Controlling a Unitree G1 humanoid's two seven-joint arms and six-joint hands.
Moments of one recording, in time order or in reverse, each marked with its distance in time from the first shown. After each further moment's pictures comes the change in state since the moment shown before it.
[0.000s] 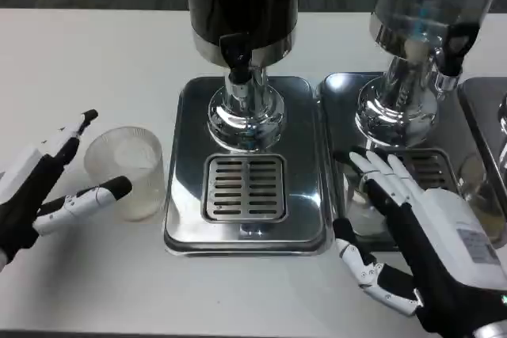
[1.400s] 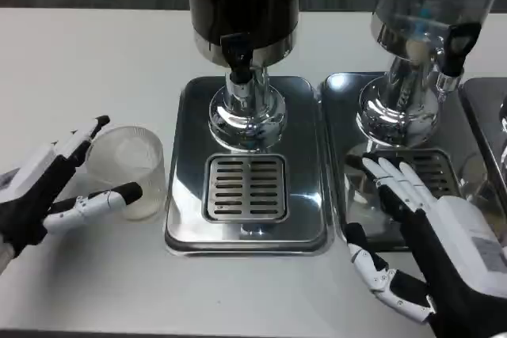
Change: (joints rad) left arm -0.085 0.024 -0.118 0.091 0.045 0.009 0.044; right arm 0.037 -0.009 -0.029 -0.003 0.034 -0.017 -0.008
